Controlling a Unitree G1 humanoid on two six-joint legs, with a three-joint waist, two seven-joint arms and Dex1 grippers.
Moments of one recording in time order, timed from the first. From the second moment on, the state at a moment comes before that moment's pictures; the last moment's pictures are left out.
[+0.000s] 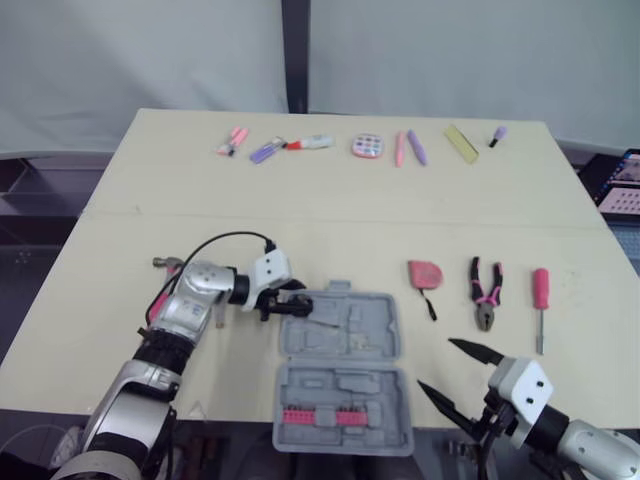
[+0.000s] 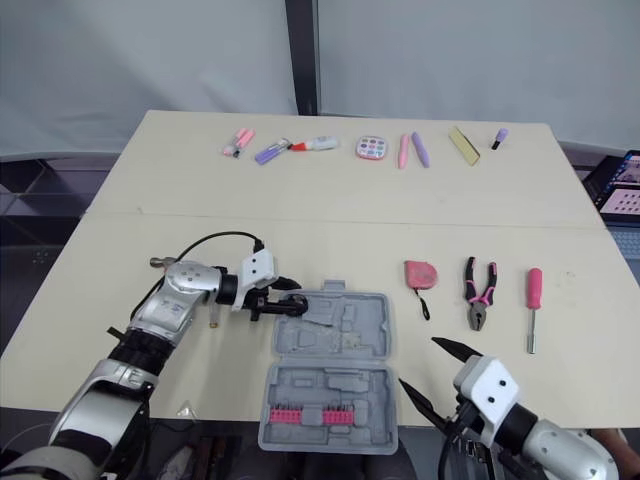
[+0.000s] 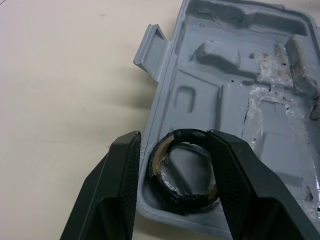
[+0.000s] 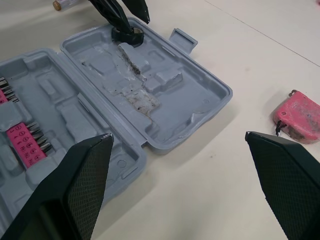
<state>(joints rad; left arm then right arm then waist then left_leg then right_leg) -0.61 0.46 -0.24 0.45 -0.01 0.08 -1.07 0.60 -0.57 -0.21 -0.62 0.27 0.07 0.73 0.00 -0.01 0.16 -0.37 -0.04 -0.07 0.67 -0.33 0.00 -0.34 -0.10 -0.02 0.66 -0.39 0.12</state>
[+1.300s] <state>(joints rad) -0.50 0.51 -0.13 0.24 -0.16 0.24 -1.07 0.57 -0.57 -0.20 -0.62 0.27 0.10 0.73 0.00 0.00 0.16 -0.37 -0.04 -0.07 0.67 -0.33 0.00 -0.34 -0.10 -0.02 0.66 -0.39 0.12</state>
